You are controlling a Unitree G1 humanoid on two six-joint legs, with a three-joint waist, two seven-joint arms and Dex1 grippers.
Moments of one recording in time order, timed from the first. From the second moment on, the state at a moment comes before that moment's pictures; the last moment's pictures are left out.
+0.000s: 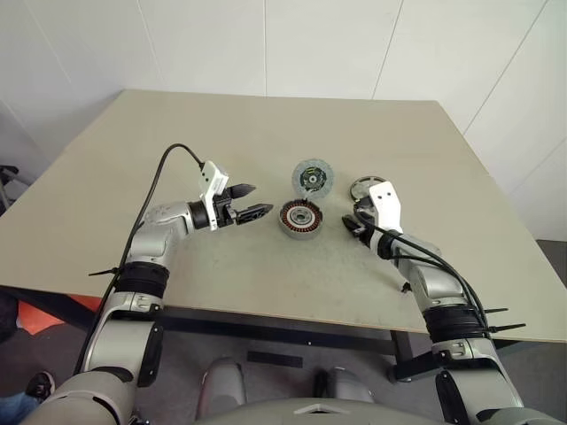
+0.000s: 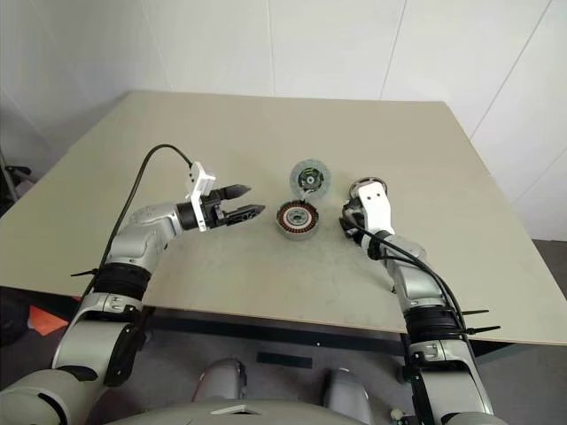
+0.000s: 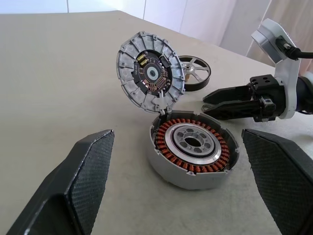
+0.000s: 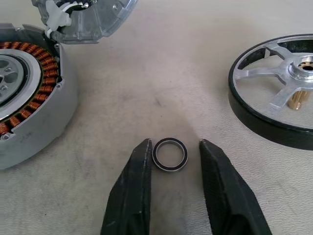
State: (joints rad) left arm -0.62 0.32 0.03 0.48 -0.30 0.28 -1.06; right arm -0.36 -0.34 -0.01 0.24 0.12 0.42 0.43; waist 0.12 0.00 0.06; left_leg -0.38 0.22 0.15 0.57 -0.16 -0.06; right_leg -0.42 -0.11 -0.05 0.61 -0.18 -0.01
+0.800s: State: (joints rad) left arm -0.64 0.32 0.03 0.50 -0.30 0.27 -1.05; right arm -0.41 -0.34 0.02 0.07 0.12 0.47 0.46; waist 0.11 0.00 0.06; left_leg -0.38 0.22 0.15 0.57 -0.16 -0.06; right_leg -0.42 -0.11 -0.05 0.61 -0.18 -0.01
